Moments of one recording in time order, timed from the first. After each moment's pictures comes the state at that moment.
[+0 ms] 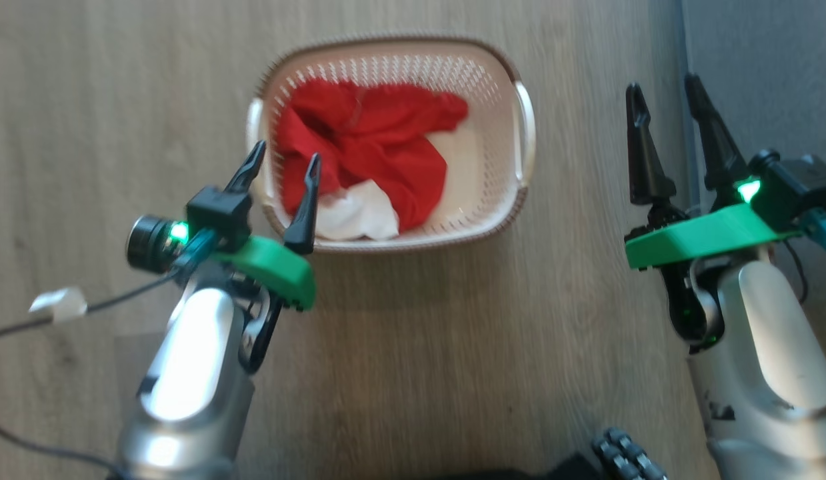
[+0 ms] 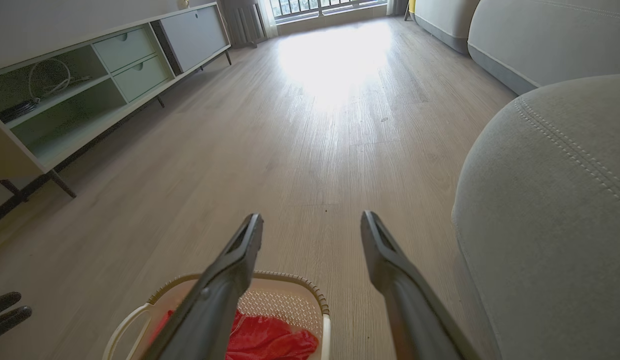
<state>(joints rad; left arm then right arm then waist) -0.45 0.04 -0.22 0.42 -0.16 -0.05 -0.26 -0.41 -0.10 0.07 0.21 0.28 0.13 -0.26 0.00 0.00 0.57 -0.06</state>
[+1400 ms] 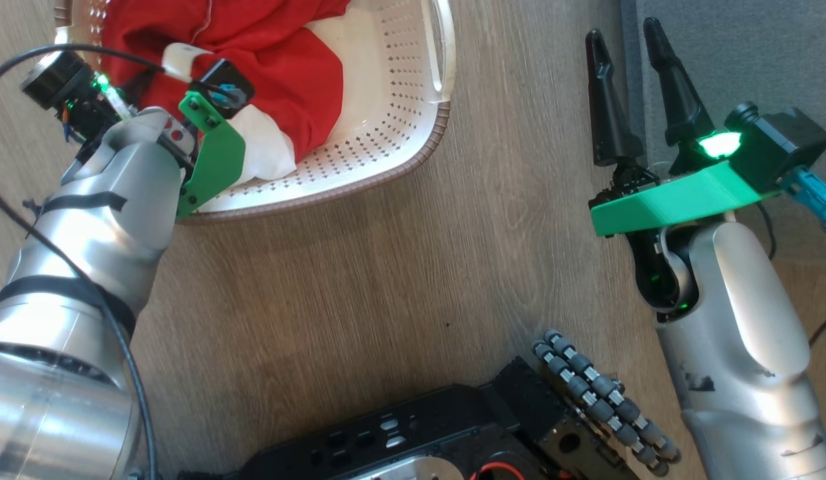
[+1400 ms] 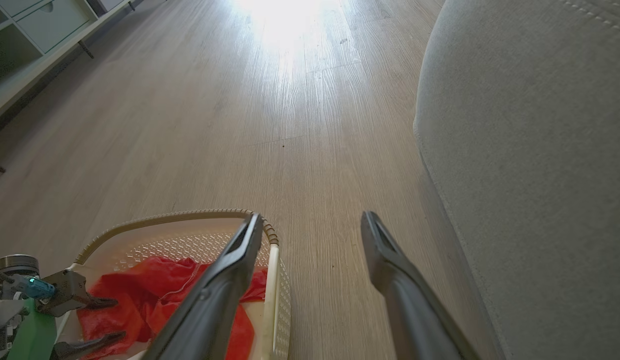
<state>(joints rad) -1.15 0.14 -0.59 1.29 0.31 -0.03 0.05 -0.53 -0.06 0.16 0.21 0.38 0.13 -0.26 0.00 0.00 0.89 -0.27</state>
